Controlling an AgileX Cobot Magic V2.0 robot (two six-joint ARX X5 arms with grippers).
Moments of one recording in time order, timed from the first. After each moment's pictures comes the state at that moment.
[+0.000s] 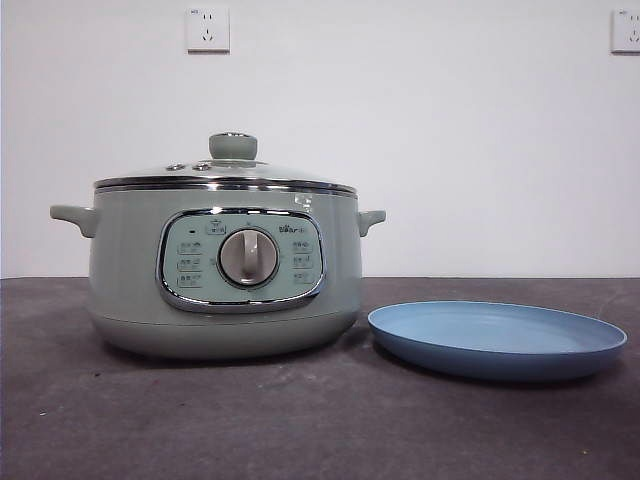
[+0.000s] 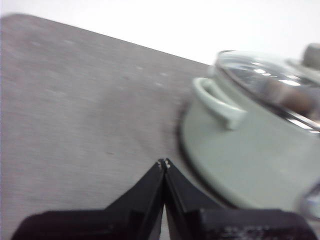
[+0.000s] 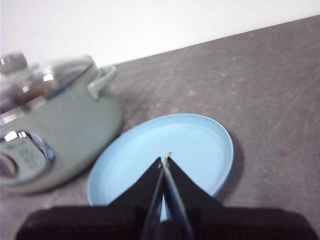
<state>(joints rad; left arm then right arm) 0.01 0.00 0.02 -0.18 0.14 -0.31 0.05 0.01 0.02 -0.15 -0.31 0.25</state>
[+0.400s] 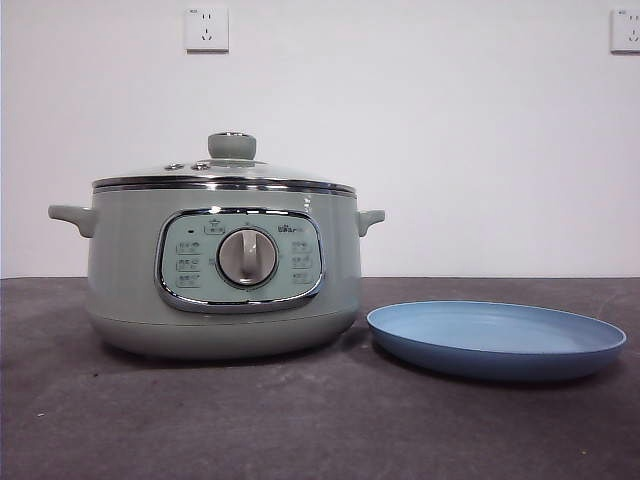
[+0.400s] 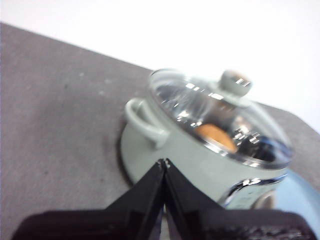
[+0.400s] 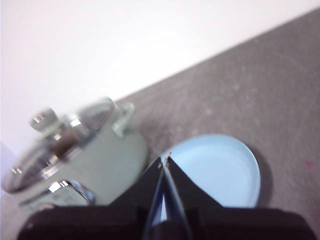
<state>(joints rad) 0.01 0.04 0.21 -0.29 0.31 -0.37 0.05 0.05 0.15 -0.15 -0.31 0.46</state>
